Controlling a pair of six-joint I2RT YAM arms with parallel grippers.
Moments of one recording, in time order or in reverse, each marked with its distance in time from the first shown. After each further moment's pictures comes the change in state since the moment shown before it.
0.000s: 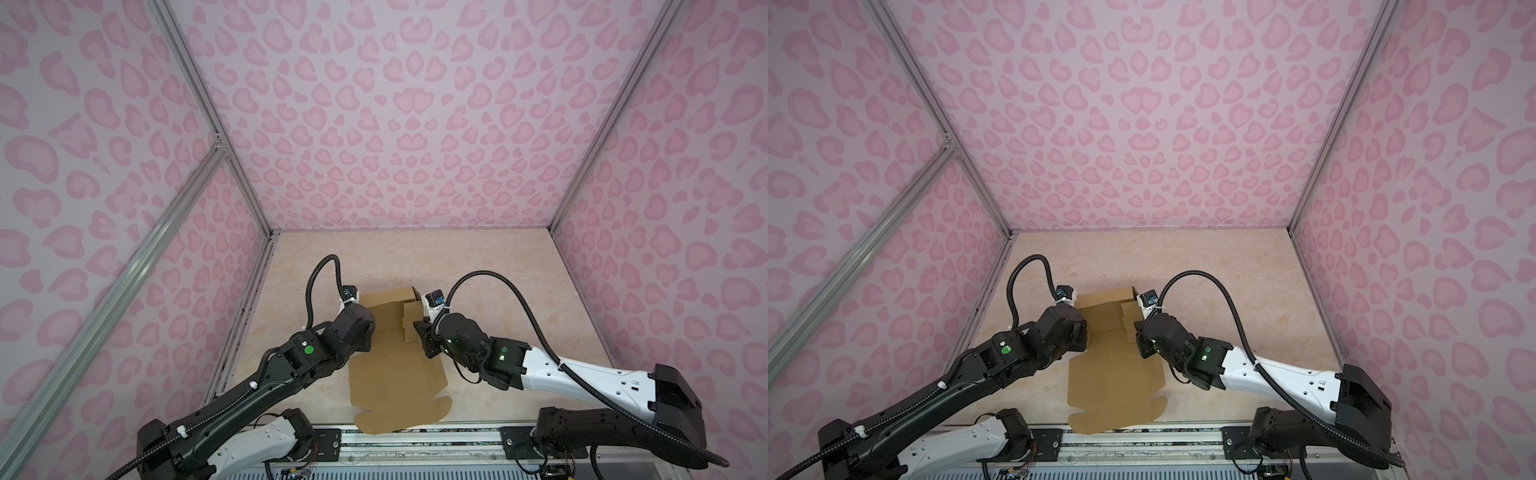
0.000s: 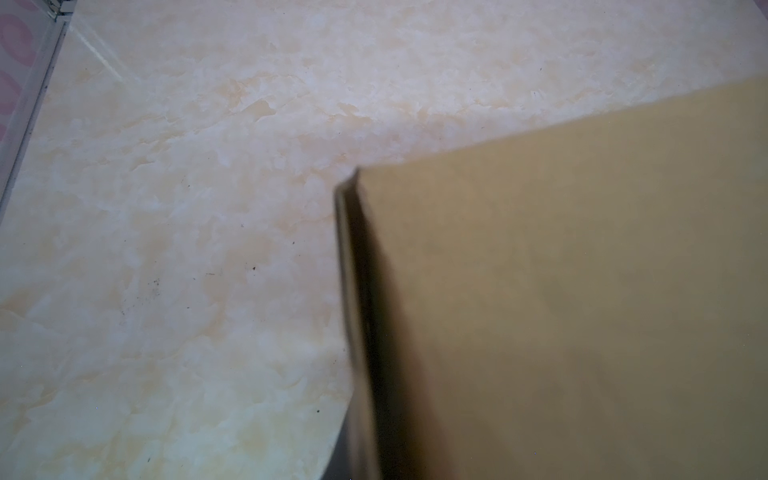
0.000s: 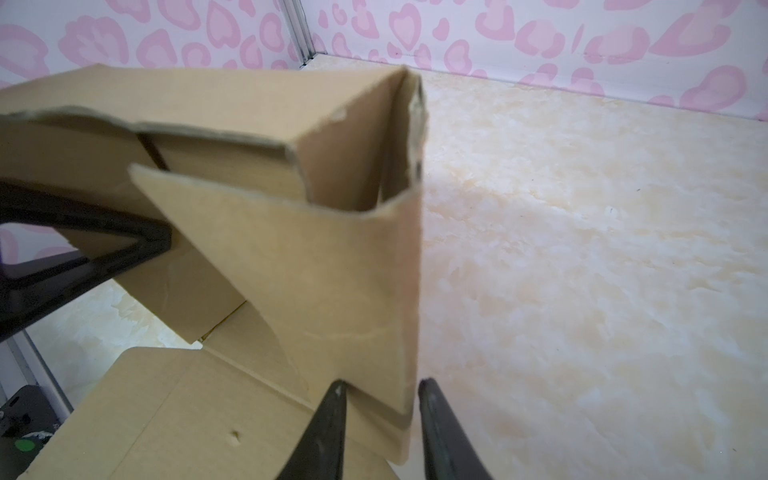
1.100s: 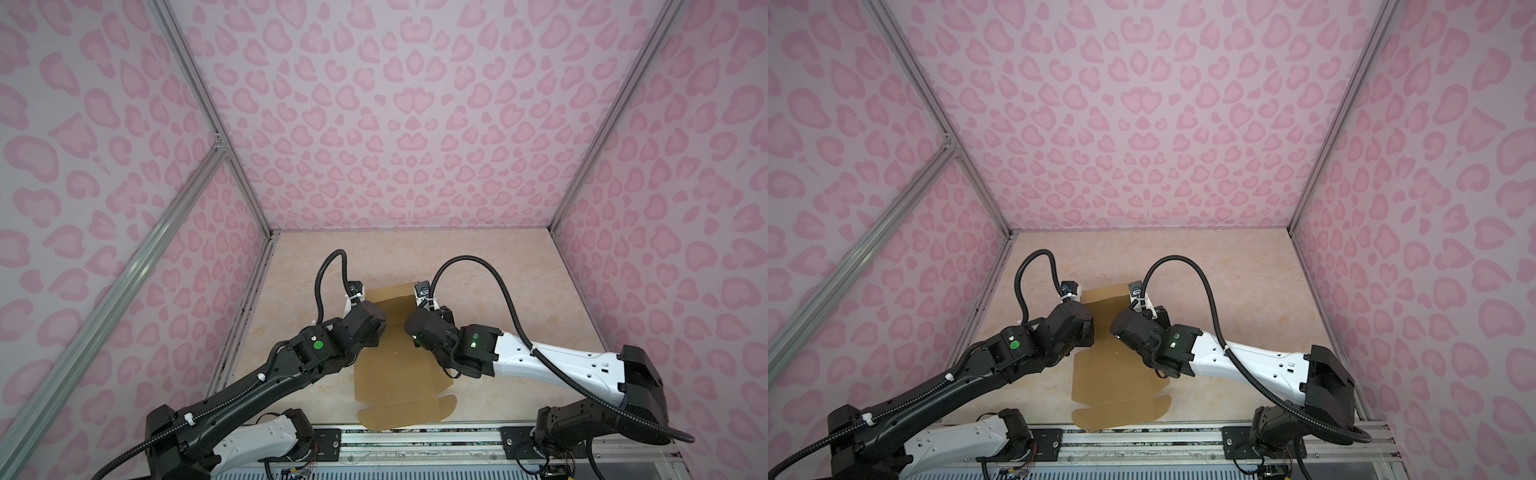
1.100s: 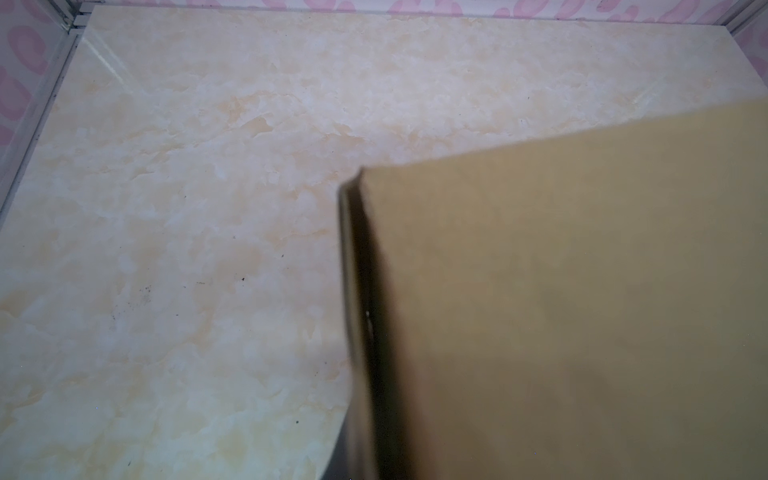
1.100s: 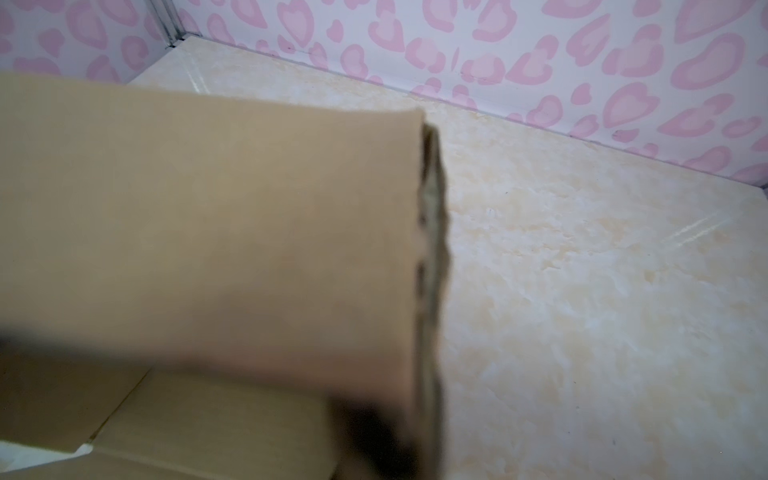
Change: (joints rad) left arm -0.061 0.080 0.080 -0.016 -0.066 -0.085; right arm 0.098 0.234 0.328 -0.379 0.399 0.138
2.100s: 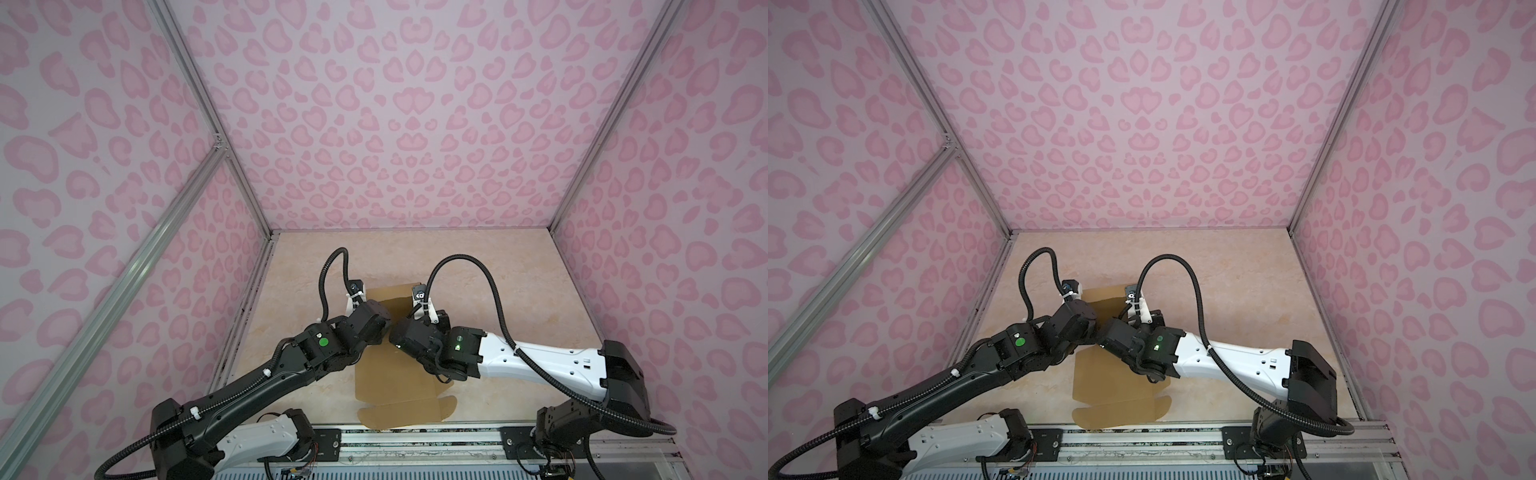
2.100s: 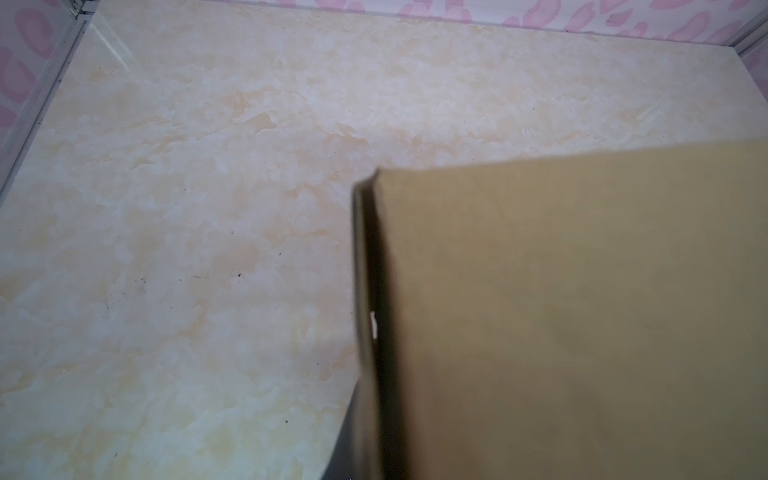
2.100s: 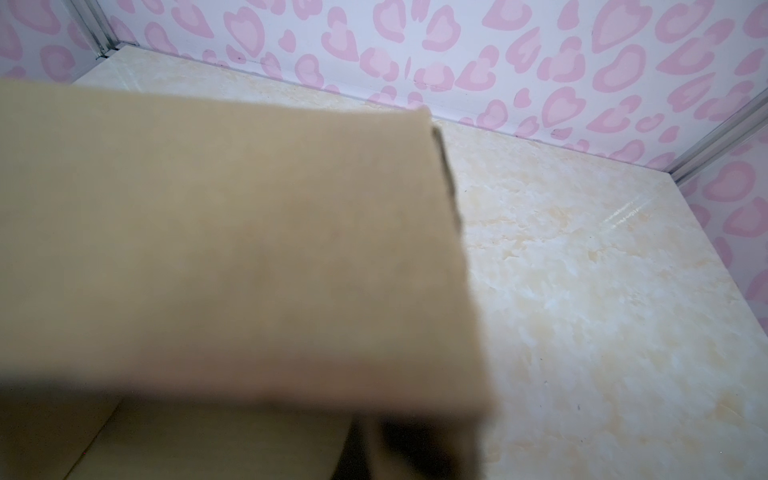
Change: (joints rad) left arm -0.020 0.028 0.022 -0.006 -0.035 -0.072; right arm 0.051 0.072 0.076 -0.109 0.143 0.141
